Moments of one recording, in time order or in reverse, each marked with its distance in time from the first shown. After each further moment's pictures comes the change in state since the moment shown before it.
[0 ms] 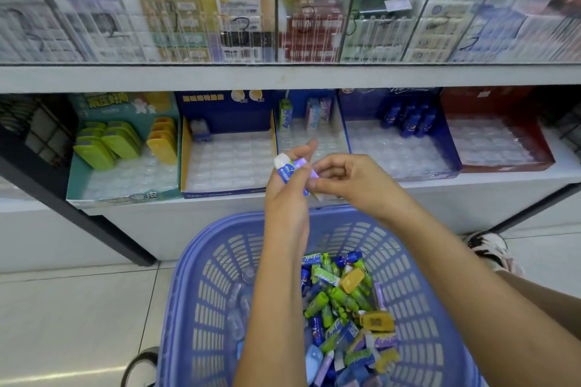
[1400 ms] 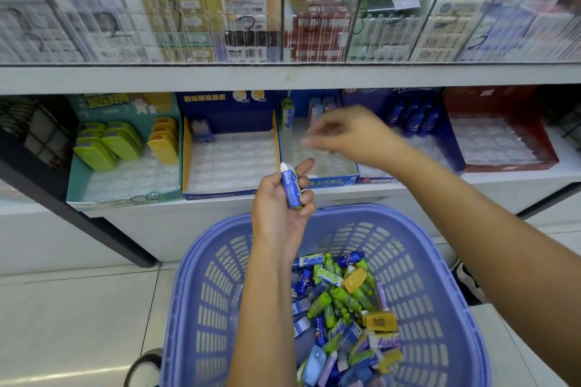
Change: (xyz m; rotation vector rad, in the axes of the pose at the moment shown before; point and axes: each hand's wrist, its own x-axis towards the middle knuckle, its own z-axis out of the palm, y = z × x) left_hand 0.003 0.008 -0.022 -0.304 -0.009 -0.367; right_hand 0.052 -0.034 -0.020 -0.491 0.061 -0.190
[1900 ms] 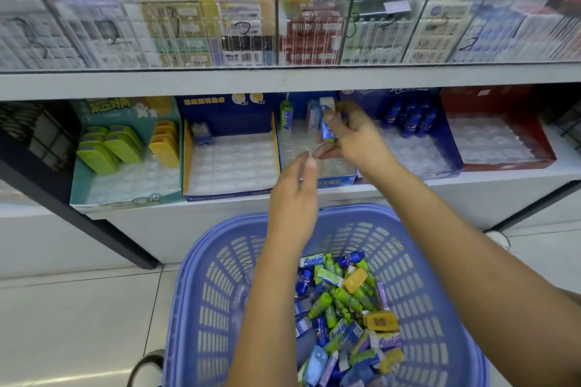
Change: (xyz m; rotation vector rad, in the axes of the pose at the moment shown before) left_hand 0.001 -0.009 0.013 1.087 0.109 0.436; right_hand 0.001 0.011 0.019 0.610 0.263 0.187
